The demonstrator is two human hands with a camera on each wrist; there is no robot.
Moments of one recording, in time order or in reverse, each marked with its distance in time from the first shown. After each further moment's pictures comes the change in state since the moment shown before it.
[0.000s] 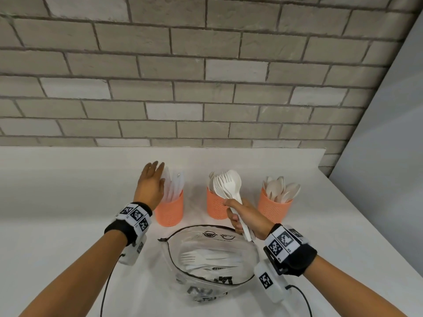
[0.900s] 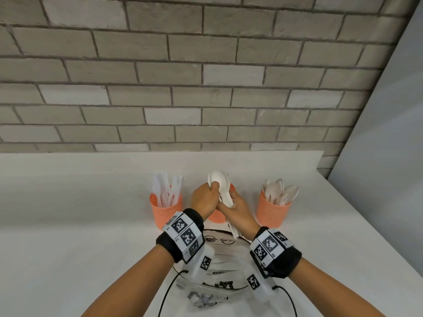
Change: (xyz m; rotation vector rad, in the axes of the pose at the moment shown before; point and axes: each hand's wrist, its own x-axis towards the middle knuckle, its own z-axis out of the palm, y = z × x) left_hand -0.031 0.149 0.002 -0.593 -0.296 -0.253; right_hand 0.021 0.009 0.018 -0.196 0.235 -0.319
